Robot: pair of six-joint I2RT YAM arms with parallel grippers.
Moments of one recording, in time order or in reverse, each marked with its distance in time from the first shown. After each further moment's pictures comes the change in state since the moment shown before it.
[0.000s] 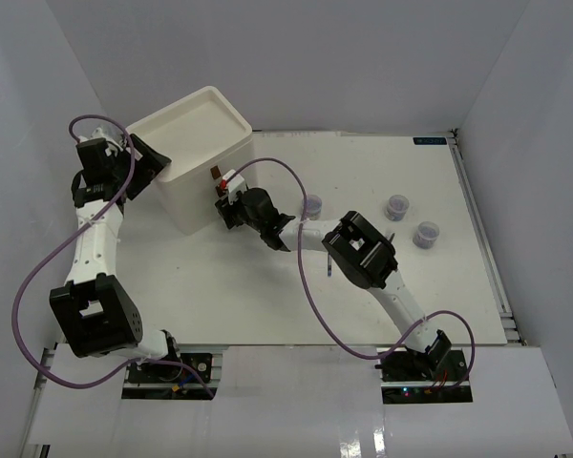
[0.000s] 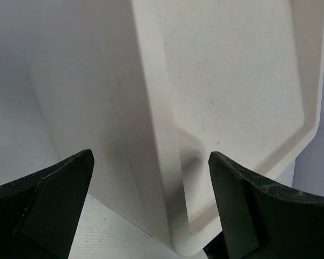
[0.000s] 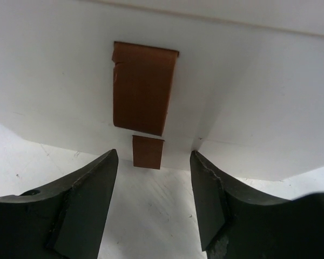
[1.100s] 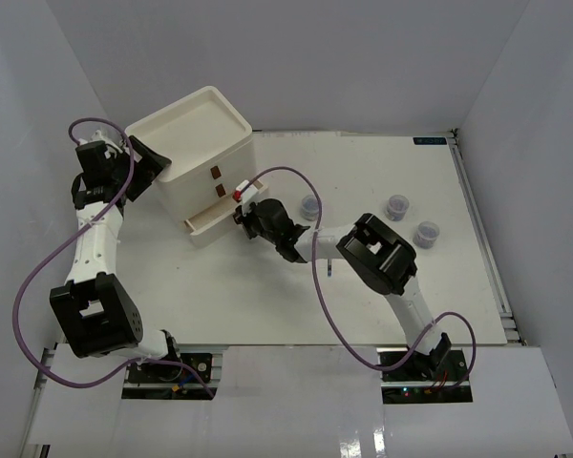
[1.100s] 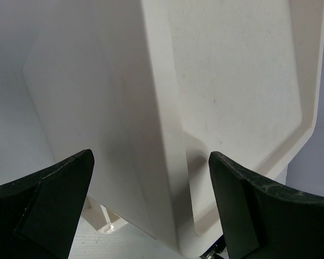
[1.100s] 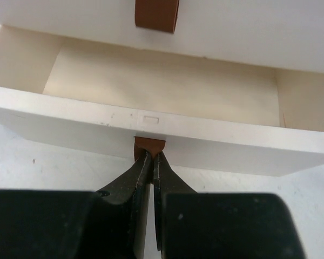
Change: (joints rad) left arm 0.018 0.000 -0.028 0.035 0.034 -0.018; right arm 0.008 -0.175 -0.285 0.069 0.000 0.025
